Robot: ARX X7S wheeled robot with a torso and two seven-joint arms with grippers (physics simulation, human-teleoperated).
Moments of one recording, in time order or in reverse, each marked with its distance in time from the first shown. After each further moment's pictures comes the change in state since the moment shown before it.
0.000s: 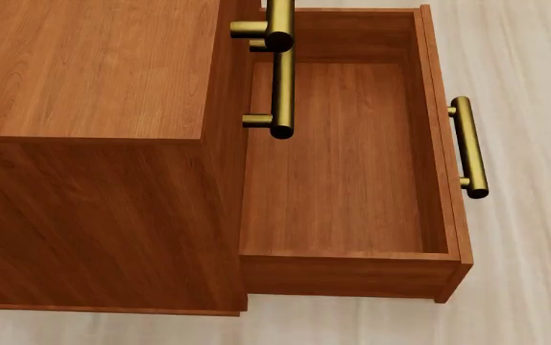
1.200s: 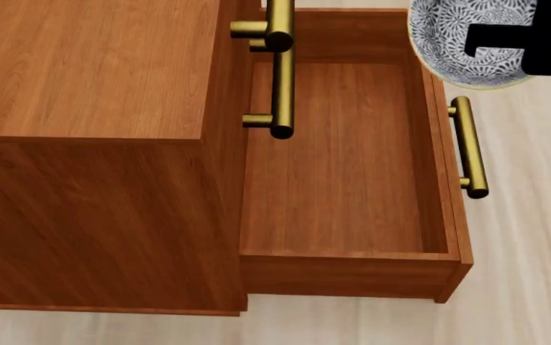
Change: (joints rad) left arm 0.002 -0.006 -0.003 -0.004 -0.028 0.011 -0.009; right arm 0.099 -0.198 -0.288 0.140 -0.190 -0.123 -0.259
